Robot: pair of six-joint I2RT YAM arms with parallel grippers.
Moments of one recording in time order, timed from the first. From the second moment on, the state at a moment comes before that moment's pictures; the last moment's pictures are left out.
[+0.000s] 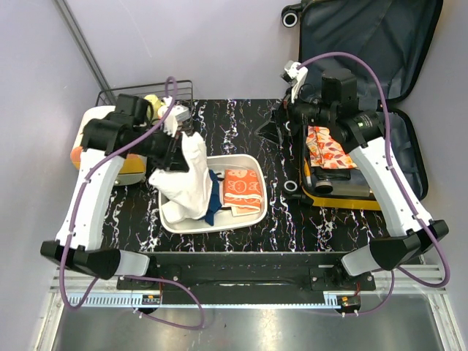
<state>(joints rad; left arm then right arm) -0.21 1.33 1.76 -1.41 0.61 0.24 0.41 1.47 1.79 -0.68 -0.67 -0.08</state>
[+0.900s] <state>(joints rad) -0.34 1.39 1.23 -0.65 0.84 -0.31 0.36 1.39 1.66 -0.68 -0.61 -0.10</state>
